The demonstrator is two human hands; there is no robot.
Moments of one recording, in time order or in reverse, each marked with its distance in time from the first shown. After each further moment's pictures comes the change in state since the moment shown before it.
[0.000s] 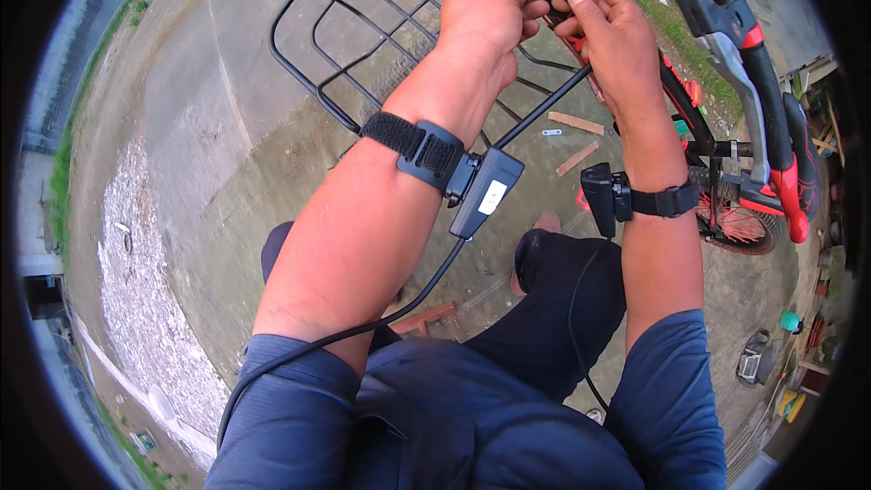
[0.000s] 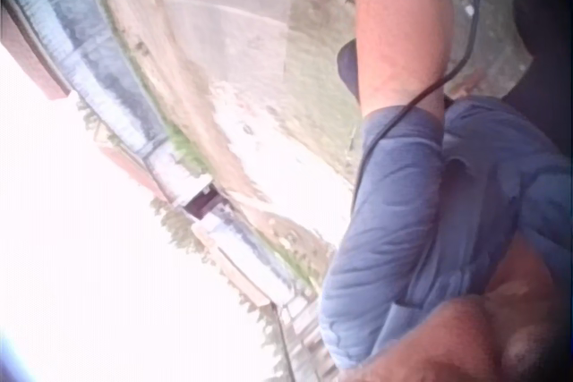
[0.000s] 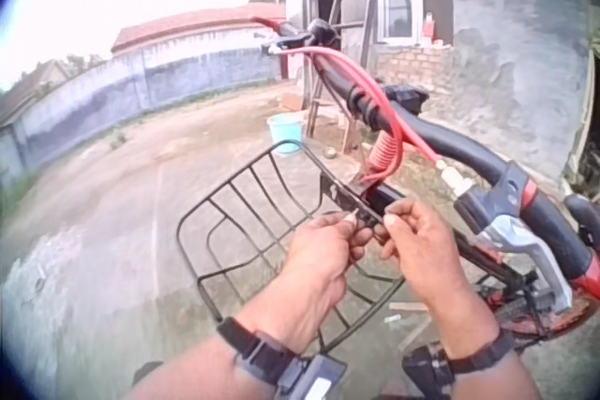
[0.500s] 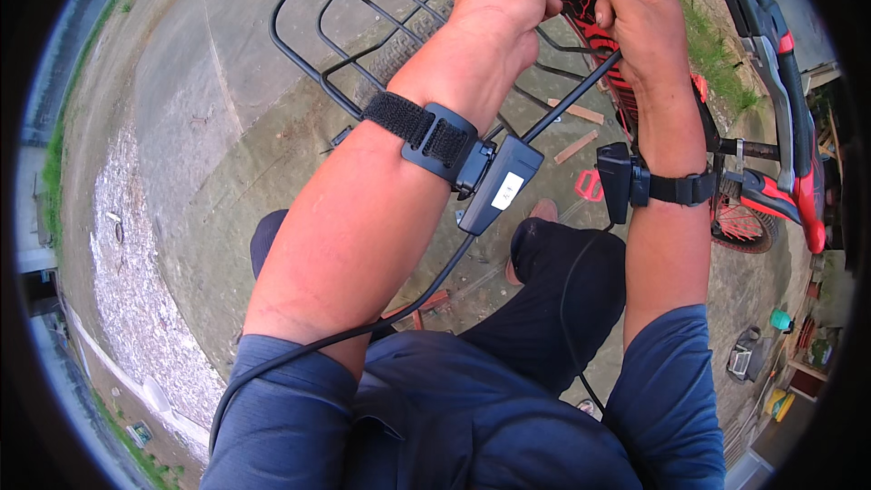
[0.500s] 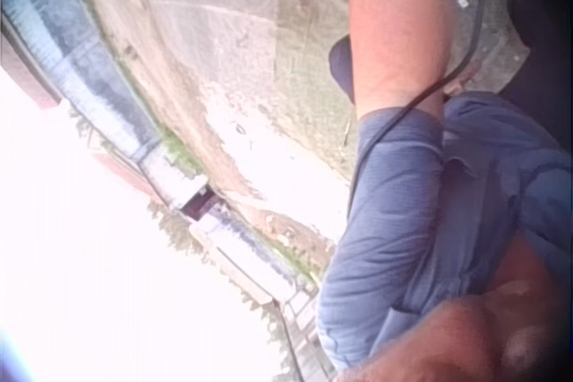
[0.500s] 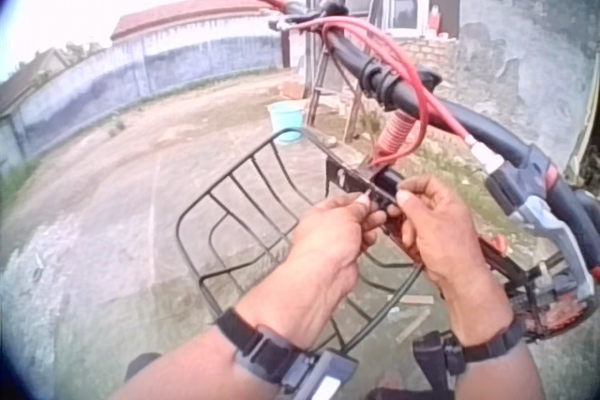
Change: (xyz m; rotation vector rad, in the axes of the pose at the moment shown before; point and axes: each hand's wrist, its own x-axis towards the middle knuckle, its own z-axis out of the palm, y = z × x) left_hand 0.005 0.006 0.006 -0.031 -0.061 -0.091; right_hand 0.011 -0.012 0.001 0.132 -0.008 0.085
